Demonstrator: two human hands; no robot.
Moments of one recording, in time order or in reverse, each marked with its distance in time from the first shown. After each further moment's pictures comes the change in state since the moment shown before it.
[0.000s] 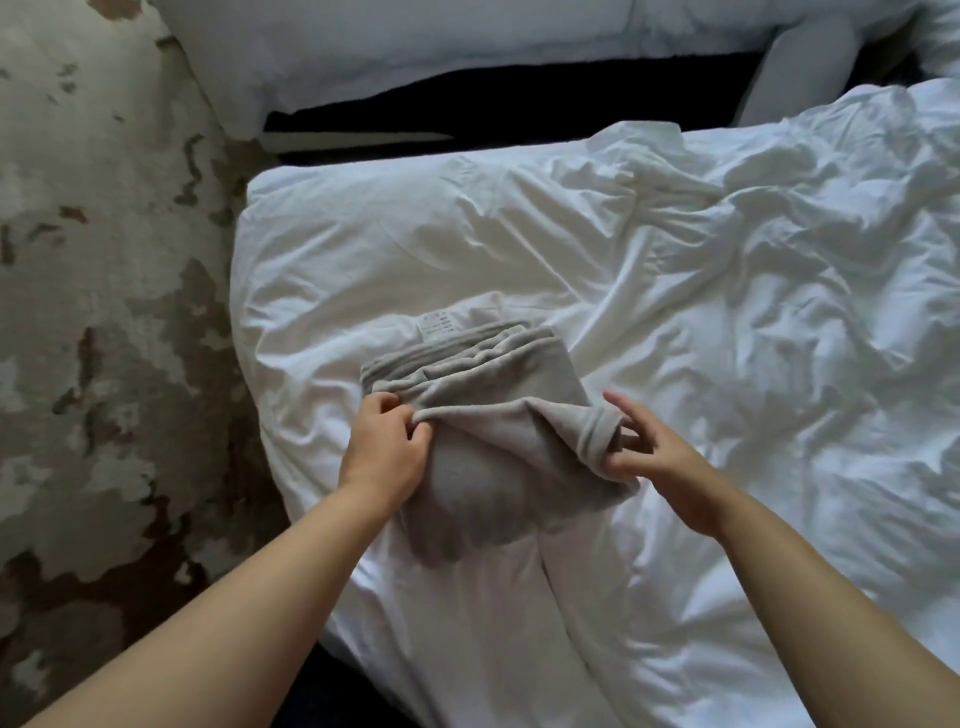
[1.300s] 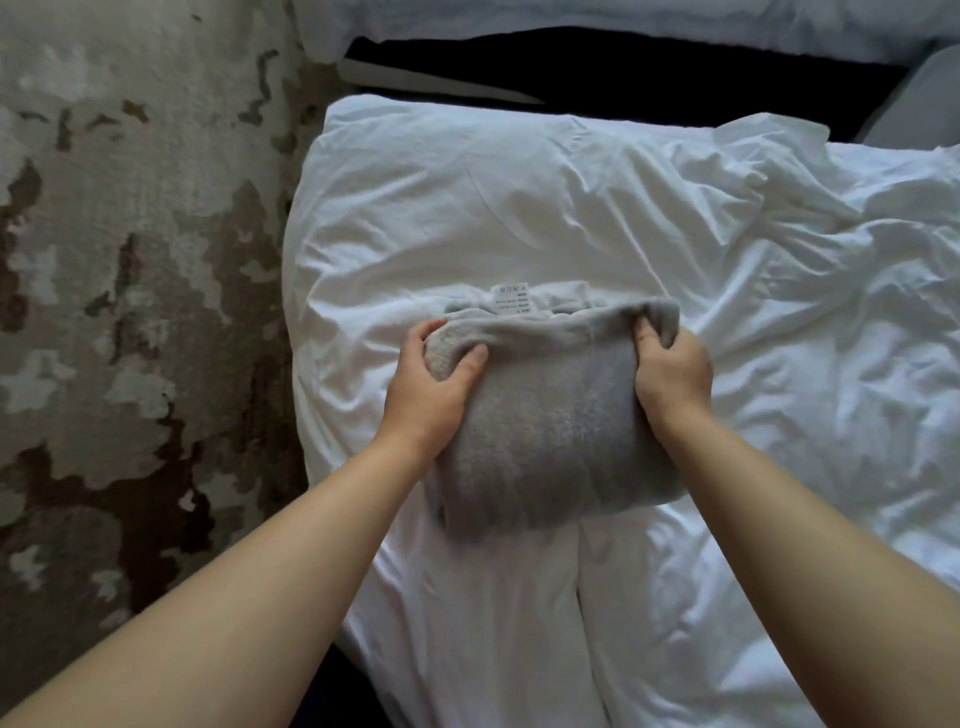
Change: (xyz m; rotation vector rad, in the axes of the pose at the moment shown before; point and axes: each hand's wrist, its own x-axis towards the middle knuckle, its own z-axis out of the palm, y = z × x) left_hand 0.033 -0.015 -0.006 -0.802 0.112 -0.222; right_hand 0.136 -0.054 0.064 -0.427 0.663 -0.130
